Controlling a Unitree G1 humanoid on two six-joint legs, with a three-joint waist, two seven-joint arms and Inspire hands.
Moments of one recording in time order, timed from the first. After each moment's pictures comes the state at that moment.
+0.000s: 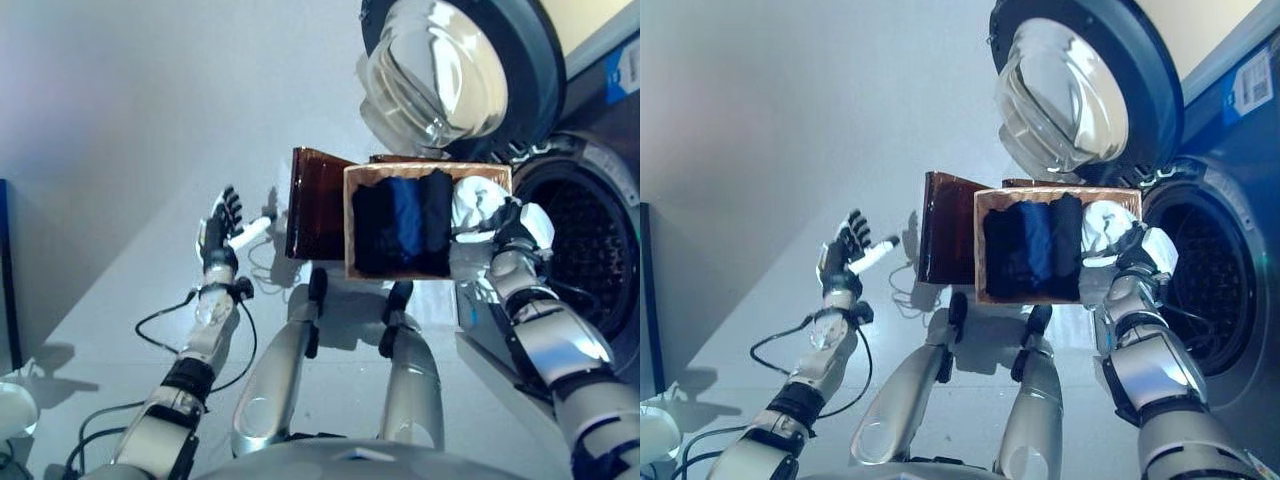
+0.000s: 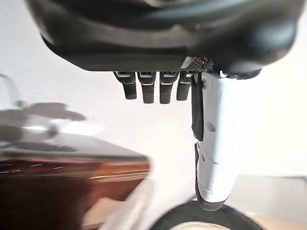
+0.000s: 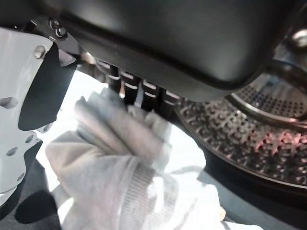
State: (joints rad) left arm -0.32 0.23 -0.21 0.52 -0.39 -0.36 0.34; right arm -0.83 -0.55 0.38 1.48 -0.02 -0.06 -0.46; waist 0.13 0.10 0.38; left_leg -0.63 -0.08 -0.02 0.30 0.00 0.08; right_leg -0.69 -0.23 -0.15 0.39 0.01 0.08
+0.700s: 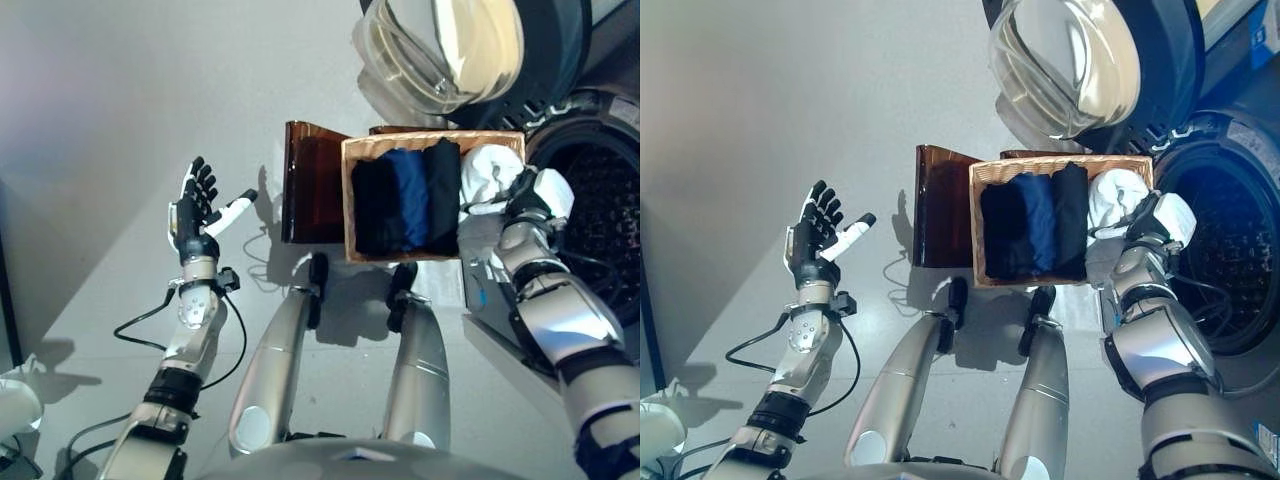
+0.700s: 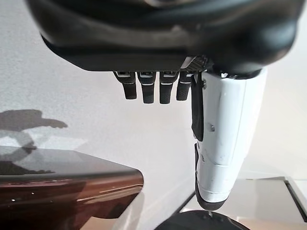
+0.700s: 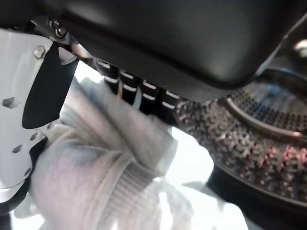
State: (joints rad) left arm -0.18 0.25 -0.14 0.31 -0.35 -0.36 0.38; right arm -0.97 -0.59 0.48 1.50 -0.01 -0.03 -0.51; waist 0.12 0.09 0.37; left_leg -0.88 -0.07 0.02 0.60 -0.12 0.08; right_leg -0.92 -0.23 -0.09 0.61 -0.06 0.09
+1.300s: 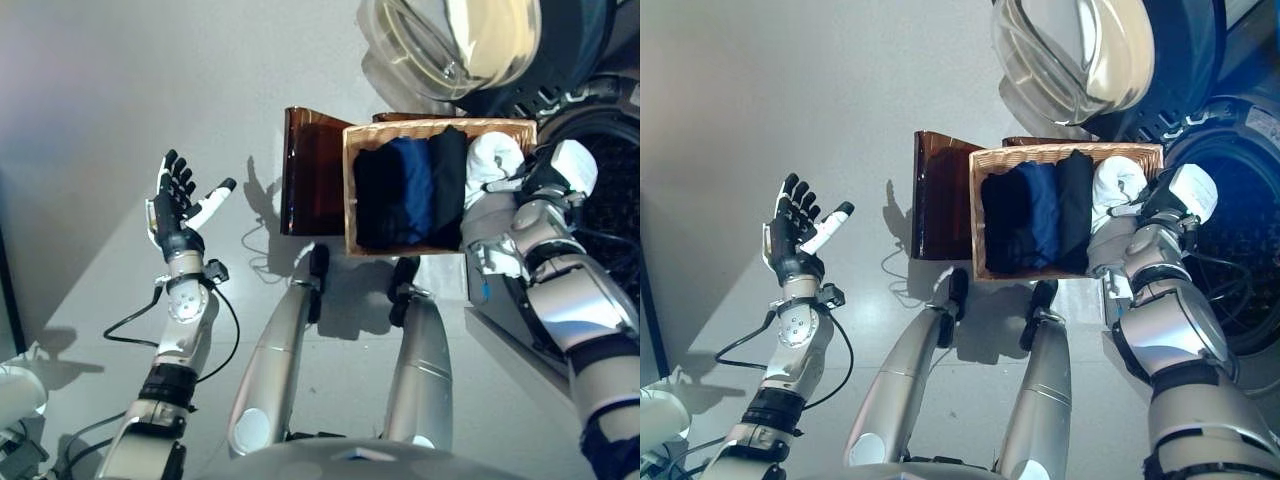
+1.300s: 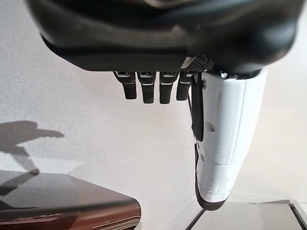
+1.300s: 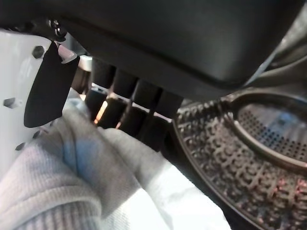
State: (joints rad) left arm -0.20 0.25 -0.08 0.31 -0.36 -0.36 0.44; right arm -1.04 -0.61 0.53 1.48 -0.04 0.00 -0.50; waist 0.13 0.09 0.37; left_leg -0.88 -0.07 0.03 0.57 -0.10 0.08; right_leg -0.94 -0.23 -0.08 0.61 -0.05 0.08
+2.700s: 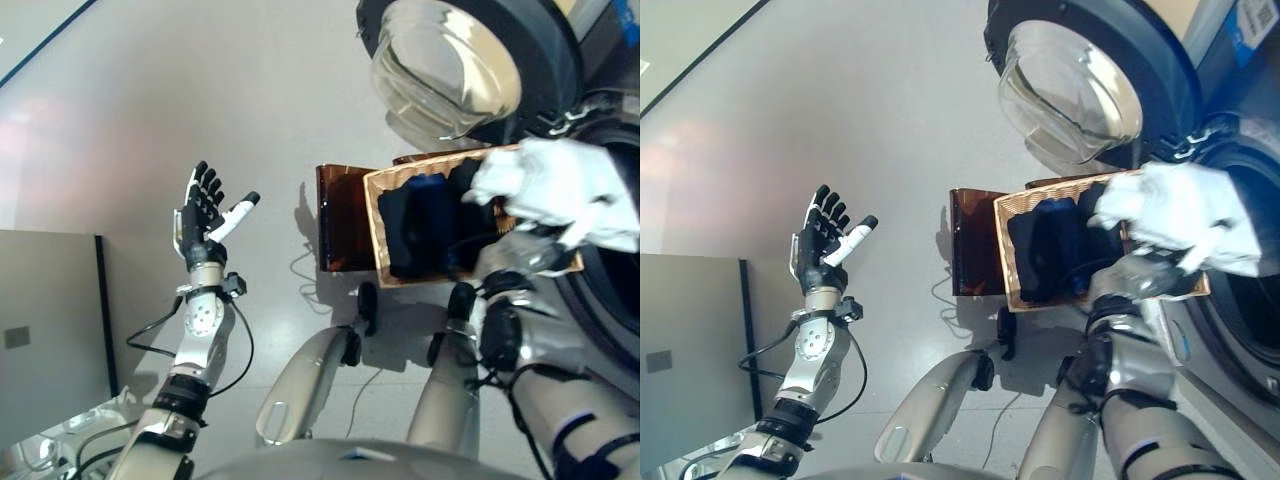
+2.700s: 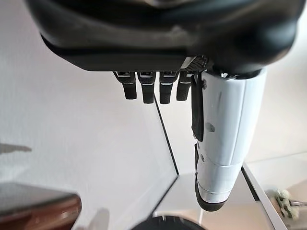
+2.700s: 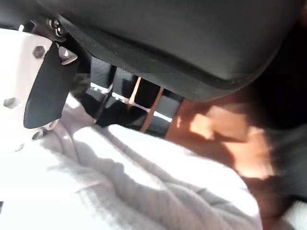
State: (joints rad) left arm -0.14 0.23 -0.18 0.32 -0.40 -0.44 0.36; right arm -0.87 -0.53 -0.42 1.10 1.30 -0.65 -0.51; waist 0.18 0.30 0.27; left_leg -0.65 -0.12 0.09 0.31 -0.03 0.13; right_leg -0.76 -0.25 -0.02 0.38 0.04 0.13
